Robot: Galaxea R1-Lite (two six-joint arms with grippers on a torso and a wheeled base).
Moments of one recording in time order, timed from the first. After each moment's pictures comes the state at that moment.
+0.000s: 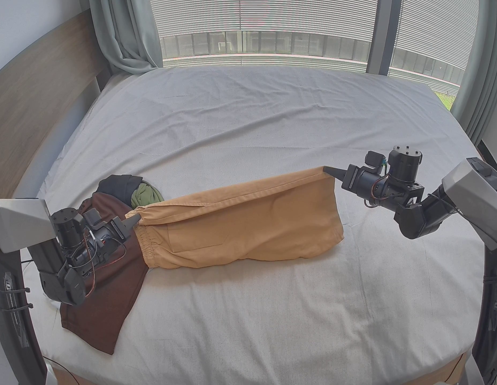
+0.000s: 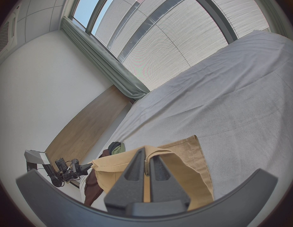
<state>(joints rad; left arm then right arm) 0.05 2.30 -0.62 -1.55 -0.45 -0.64 0.19 2.33 -1.28 -0.96 0.53 0.51</state>
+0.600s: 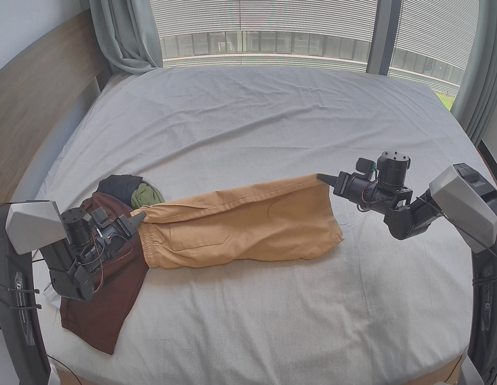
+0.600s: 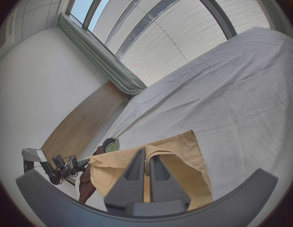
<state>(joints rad) 0.04 2.40 -0.73 -1.55 -0.45 -0.67 0.20 2.43 -1.39 -0.91 0.52 0.48</state>
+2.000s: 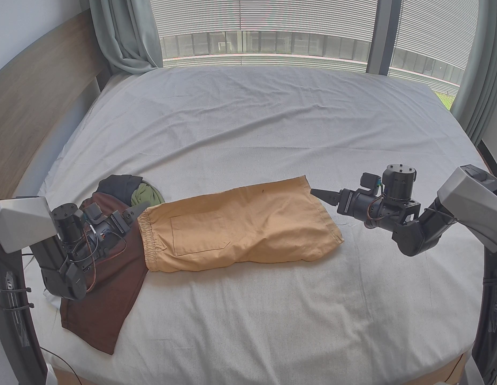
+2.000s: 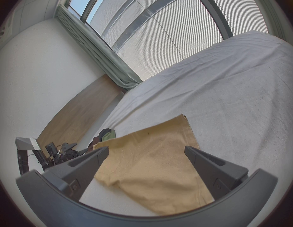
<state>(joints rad) 0.04 2.30 -0.64 -1.55 -0.53 -0.67 0.23 2.29 -1.07 -0.98 0.44 0.40</state>
